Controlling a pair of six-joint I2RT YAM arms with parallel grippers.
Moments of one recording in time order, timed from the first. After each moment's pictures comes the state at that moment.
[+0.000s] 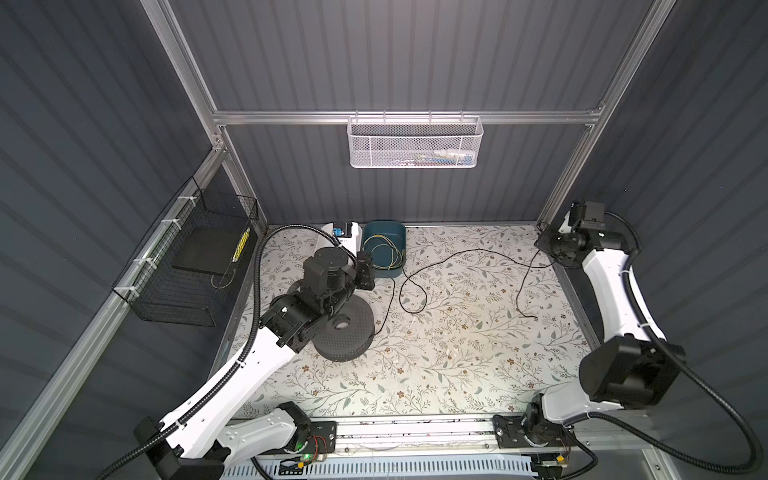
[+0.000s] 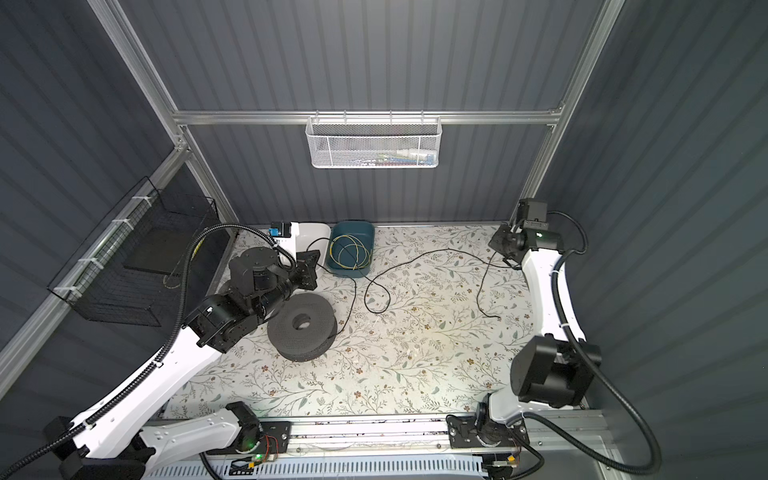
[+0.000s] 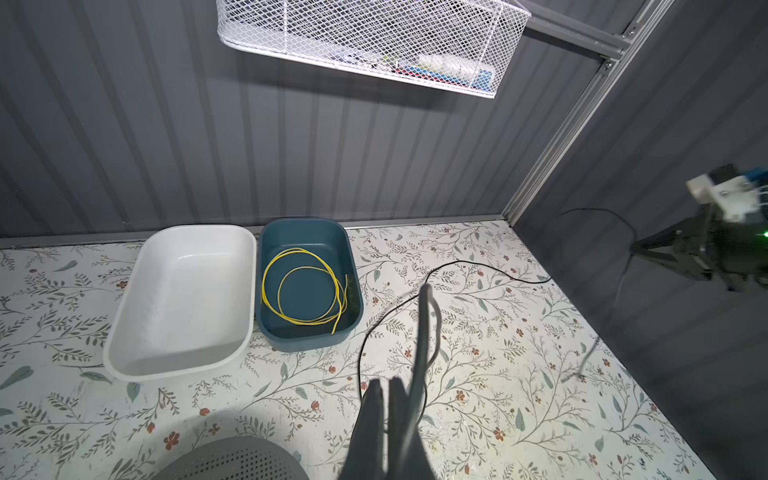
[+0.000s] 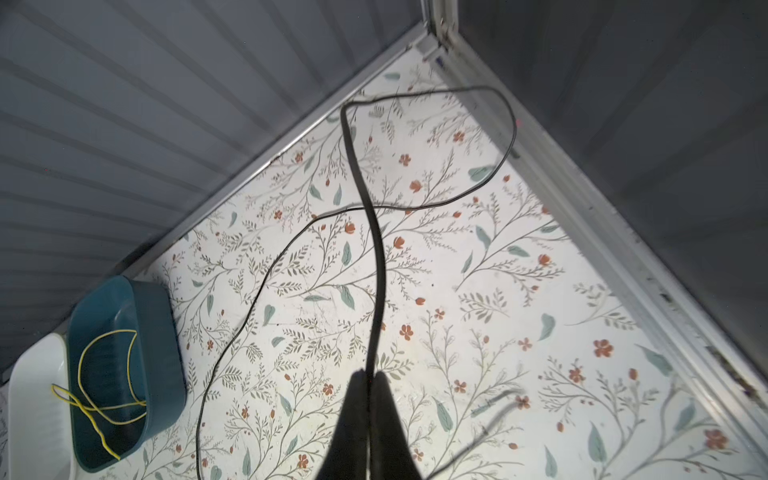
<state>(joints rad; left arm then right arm) -0.72 1.09 1.22 -0.43 -0.24 -0.33 -0.18 1.60 1.57 -0.83 -0.08 0.44</state>
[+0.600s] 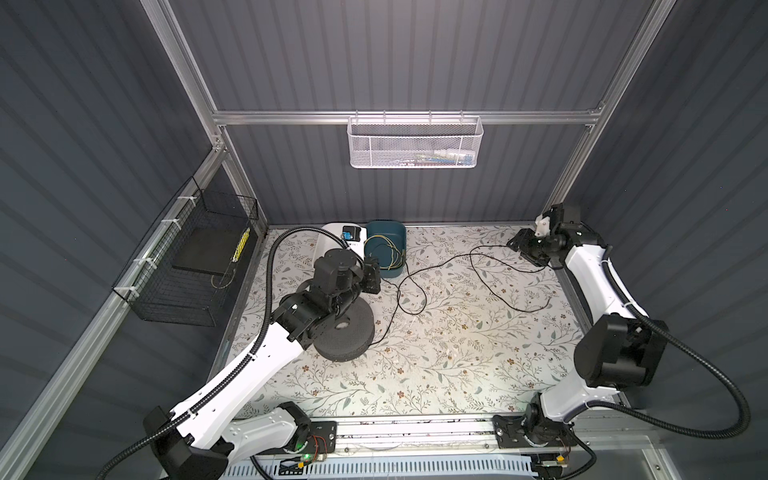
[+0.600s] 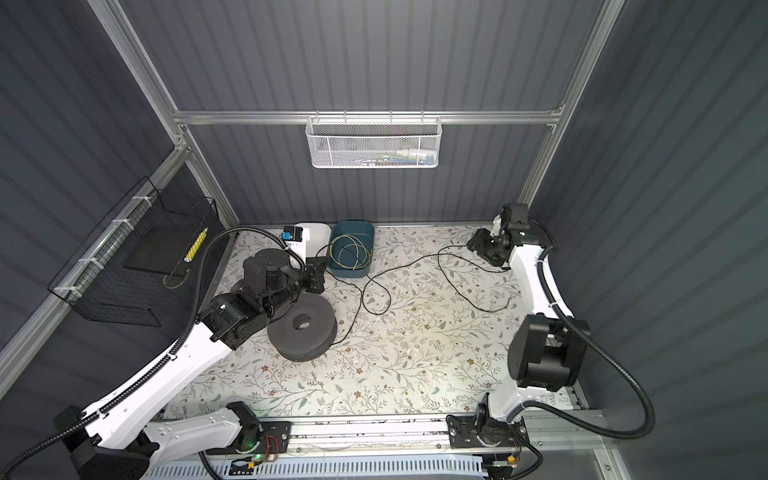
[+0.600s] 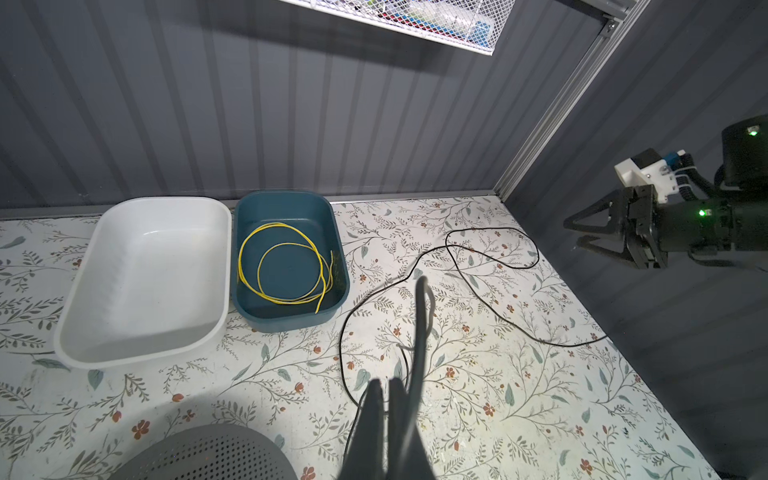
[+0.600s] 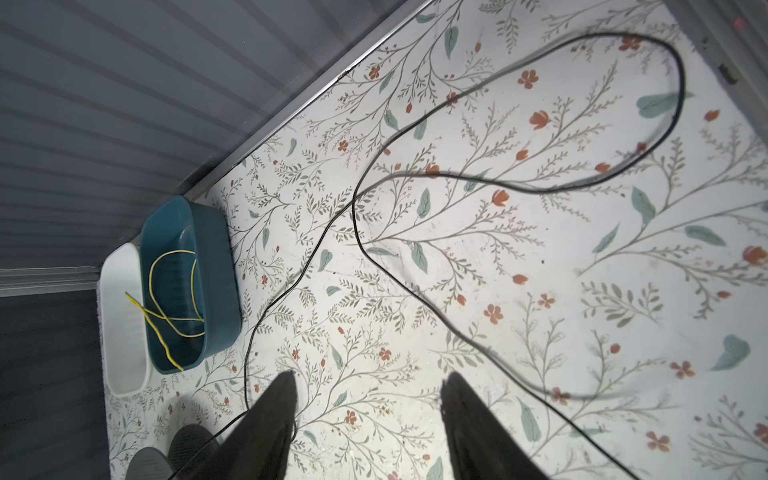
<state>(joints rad) -0.72 1.13 1.18 -0.40 -0.18 -0.35 -0.12 1.61 1.47 -0.75 -0.29 0.45</state>
